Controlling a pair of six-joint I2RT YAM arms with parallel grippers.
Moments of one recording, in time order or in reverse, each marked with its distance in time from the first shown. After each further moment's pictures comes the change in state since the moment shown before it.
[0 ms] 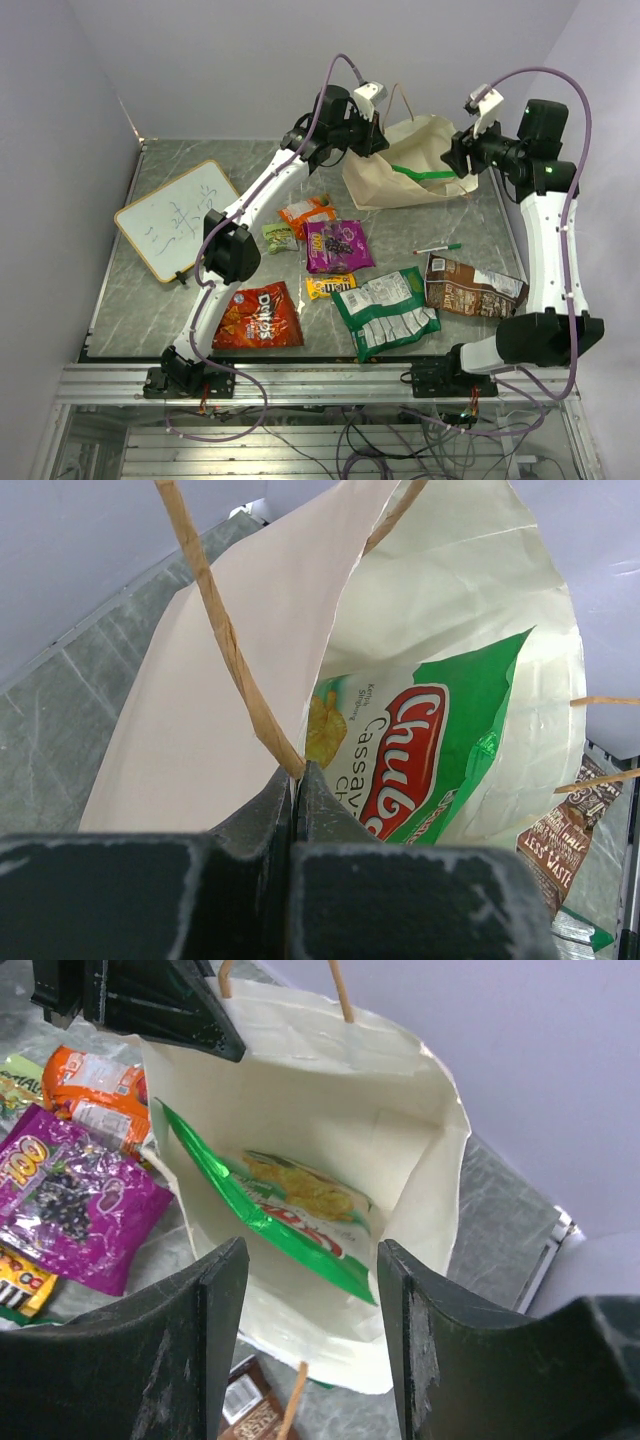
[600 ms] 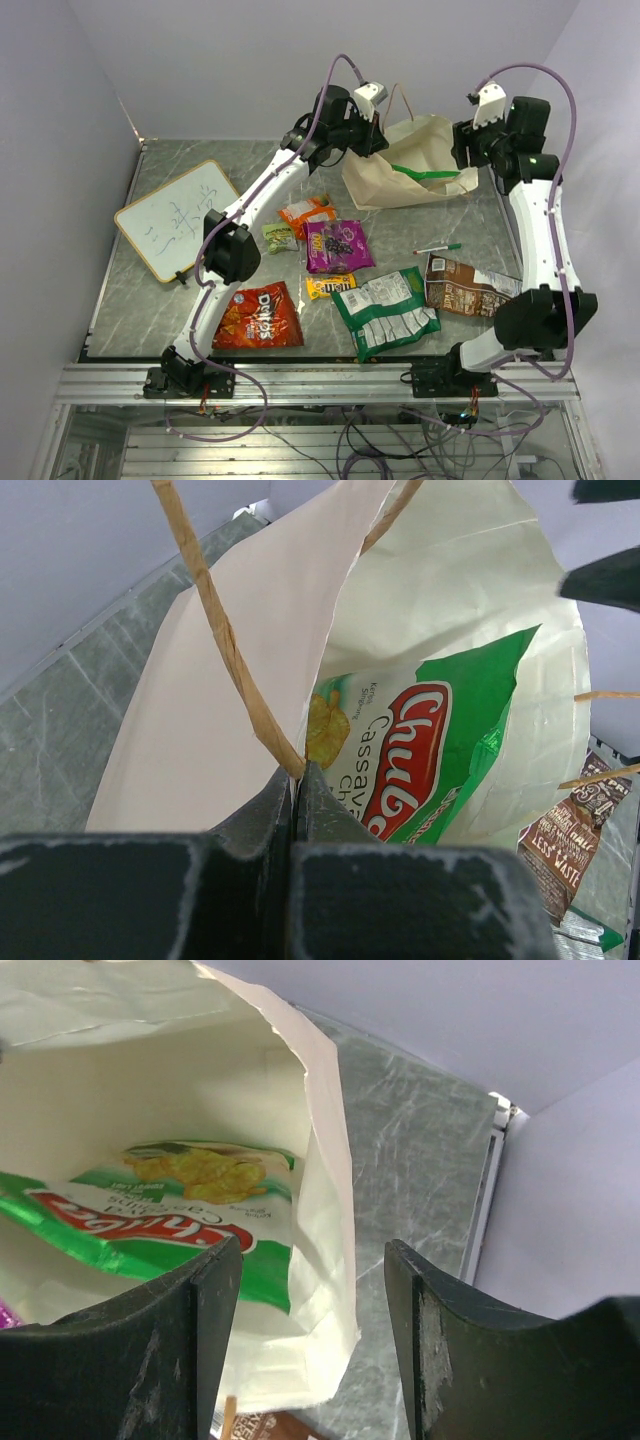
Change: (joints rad) left arm 0.000 0.000 0.000 -0.001 -0.005 0.021; right arm 0.018 0.050 -0.050 0.112 0.350 0.173
